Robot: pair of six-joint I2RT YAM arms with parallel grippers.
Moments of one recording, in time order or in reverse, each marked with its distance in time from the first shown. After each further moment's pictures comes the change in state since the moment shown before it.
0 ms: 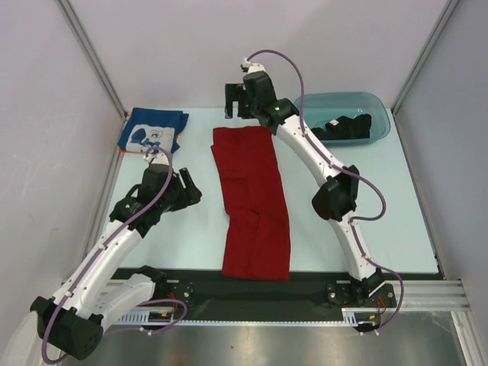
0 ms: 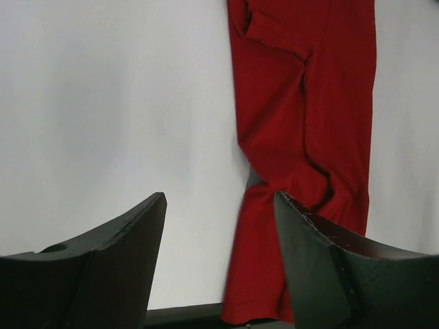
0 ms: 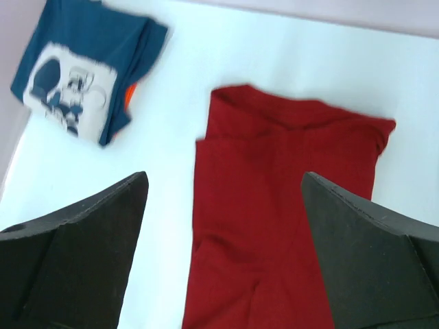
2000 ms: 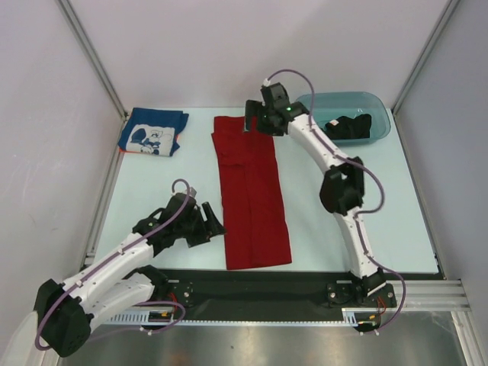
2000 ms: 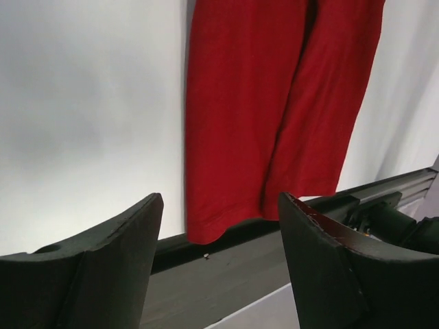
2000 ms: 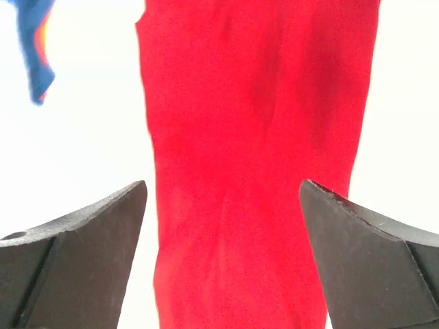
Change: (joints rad) left arm -0.195 -0.024 -0.336 0.145 0.244 -0.327; right arm -0.108 0.047 -0.142 -0.116 -0.160 0.120
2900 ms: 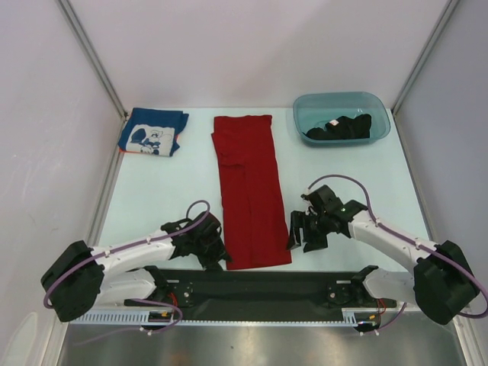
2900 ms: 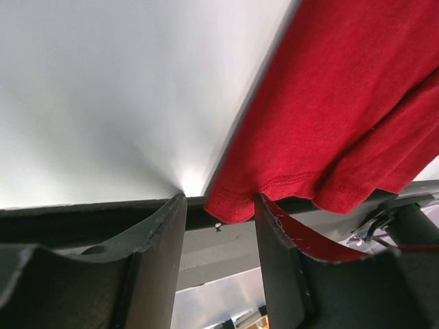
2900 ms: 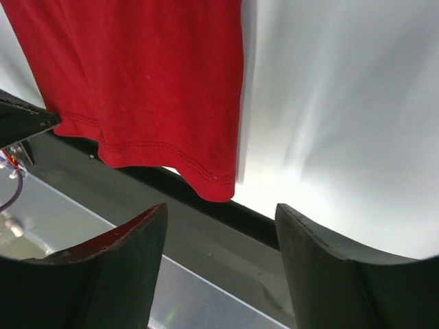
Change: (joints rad) left arm -0.258 0.249 -0.071 0.027 0.038 -0.417; right arm 0.095 -1.251 -1.753 0.088 -0.333 0.124
